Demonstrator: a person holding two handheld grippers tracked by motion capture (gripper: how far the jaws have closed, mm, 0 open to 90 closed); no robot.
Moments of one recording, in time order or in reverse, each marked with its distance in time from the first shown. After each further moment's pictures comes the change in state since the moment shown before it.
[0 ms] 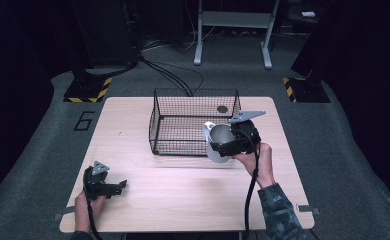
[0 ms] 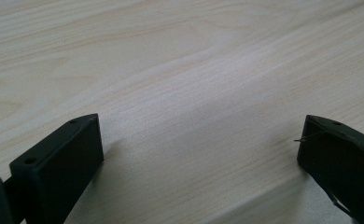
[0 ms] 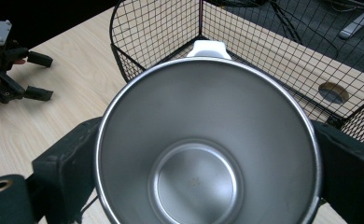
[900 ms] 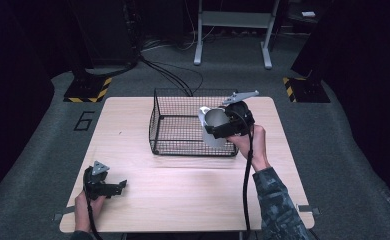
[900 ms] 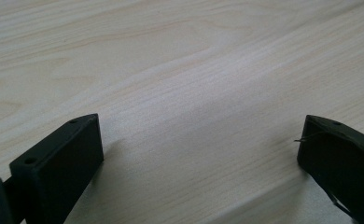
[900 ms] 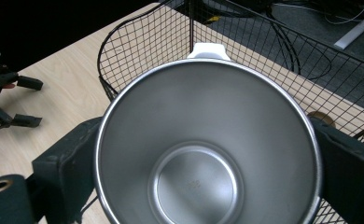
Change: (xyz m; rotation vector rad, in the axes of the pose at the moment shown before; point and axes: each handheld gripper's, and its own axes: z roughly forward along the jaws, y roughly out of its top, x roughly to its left) left arm 0.000 0.000 0.000 -0.001 0.000 0.002; right arm -0.014 0.043 0.013 -0.021 -0.010 -0.012
